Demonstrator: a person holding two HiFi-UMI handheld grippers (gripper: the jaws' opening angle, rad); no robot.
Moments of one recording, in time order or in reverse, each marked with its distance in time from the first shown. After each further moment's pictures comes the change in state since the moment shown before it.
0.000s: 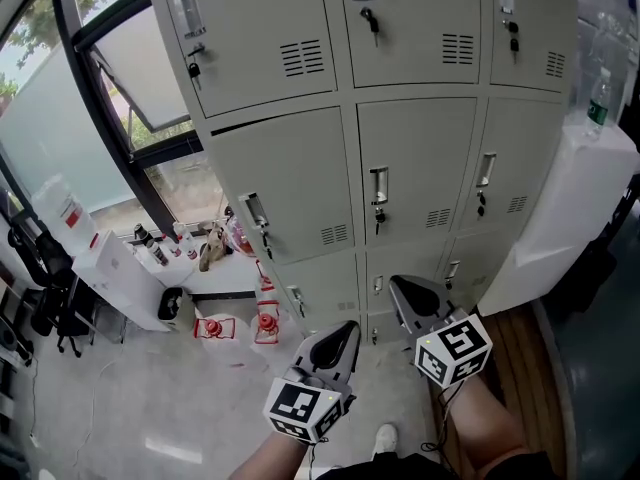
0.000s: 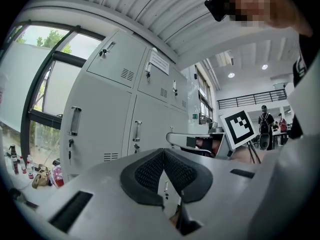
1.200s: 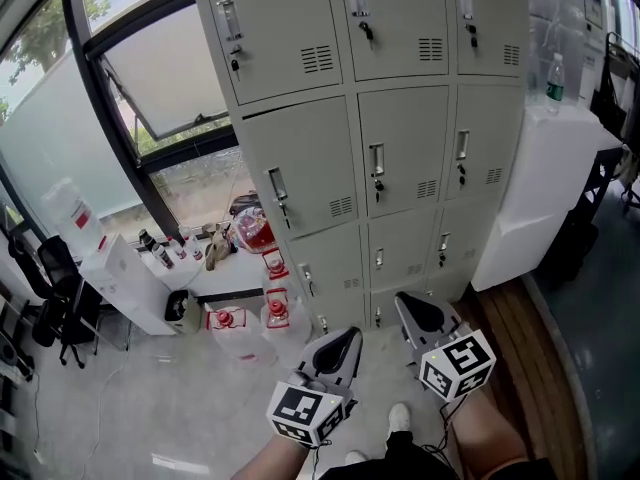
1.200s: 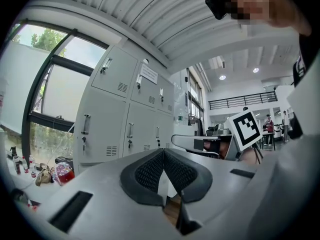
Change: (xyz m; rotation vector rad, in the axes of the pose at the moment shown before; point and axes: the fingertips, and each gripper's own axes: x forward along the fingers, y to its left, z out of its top) left arm -0.154 -0.058 -0.006 0.021 0.001 -0.089; right arm -0.117 0.140 -0.008 0.011 -0.020 -0.083
